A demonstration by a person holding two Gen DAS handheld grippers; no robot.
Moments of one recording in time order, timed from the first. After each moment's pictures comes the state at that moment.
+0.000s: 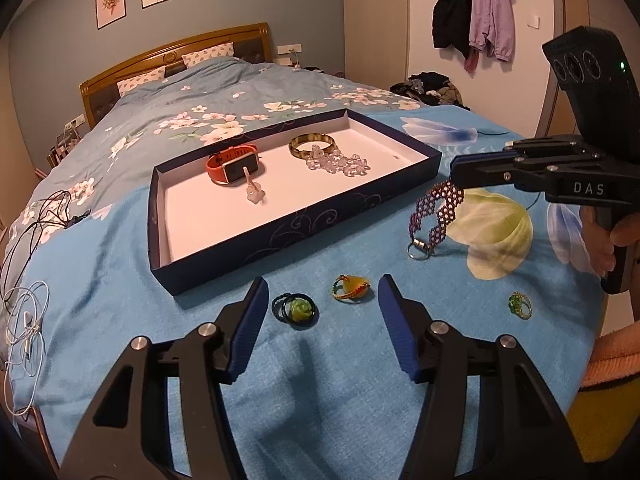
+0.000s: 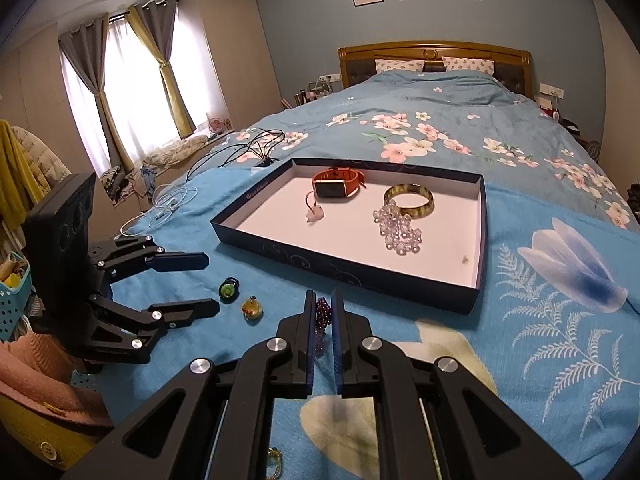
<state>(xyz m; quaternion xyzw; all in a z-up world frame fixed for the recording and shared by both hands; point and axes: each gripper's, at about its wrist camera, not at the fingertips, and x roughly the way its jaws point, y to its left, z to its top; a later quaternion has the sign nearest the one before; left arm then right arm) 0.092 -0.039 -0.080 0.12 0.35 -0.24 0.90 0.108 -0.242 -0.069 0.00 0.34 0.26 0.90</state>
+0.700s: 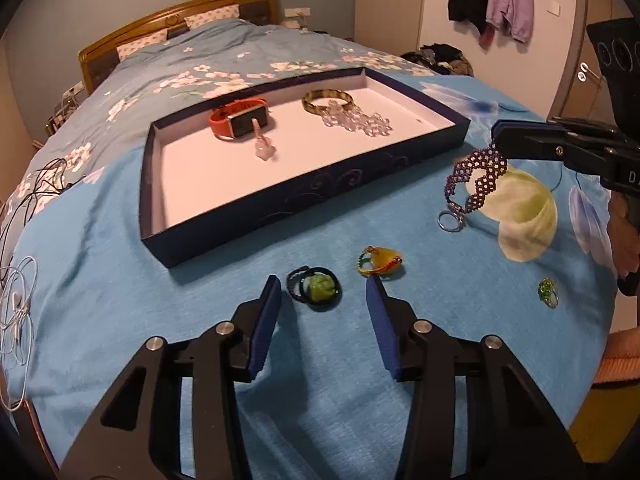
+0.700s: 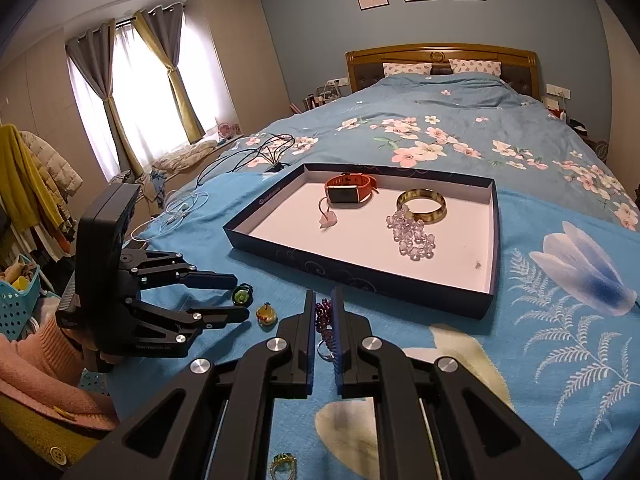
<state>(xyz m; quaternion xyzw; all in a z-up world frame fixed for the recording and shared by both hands) 0.123 -0.036 -0.104 0.11 0.42 -0.23 0.87 0.107 -0.238 -0.068 0.01 0.34 0.28 0.90</state>
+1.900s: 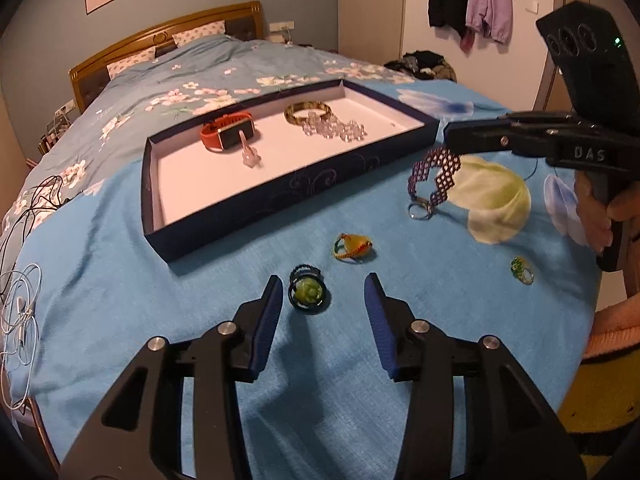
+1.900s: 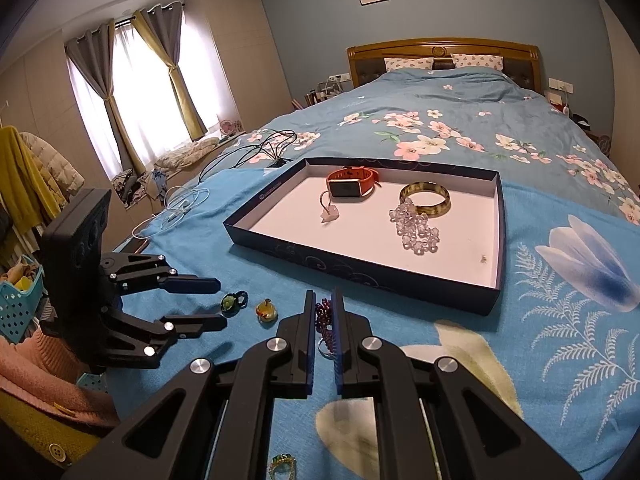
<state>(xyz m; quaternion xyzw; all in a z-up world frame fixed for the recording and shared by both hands) 0.093 -0.032 -0.096 0.12 0.39 -0.25 0.88 0.110 -0.238 -0.074 0.01 0.35 0.29 0.89</state>
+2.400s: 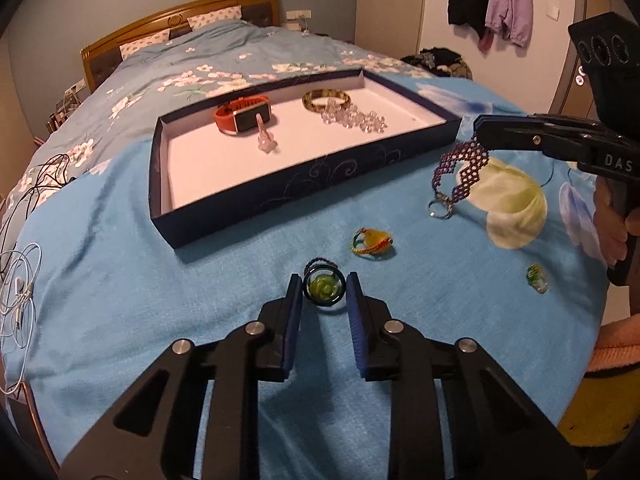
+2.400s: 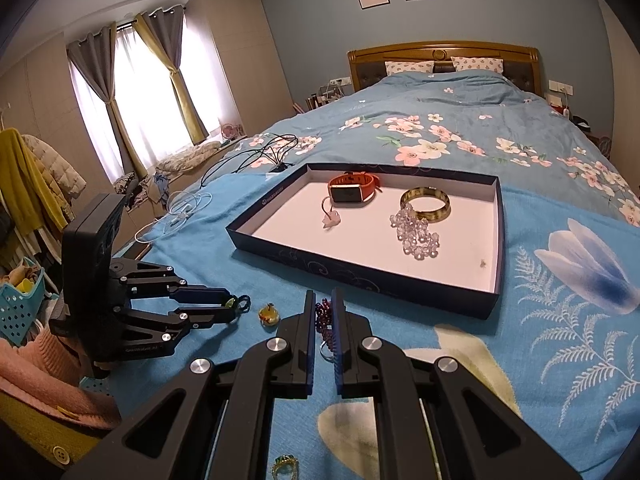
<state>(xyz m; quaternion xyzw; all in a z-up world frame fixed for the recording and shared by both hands) 0.102 -0.026 -0.098 0.10 0.40 -0.23 0.88 0.109 -0.238 -0.069 0.02 0.34 0.29 0.90</state>
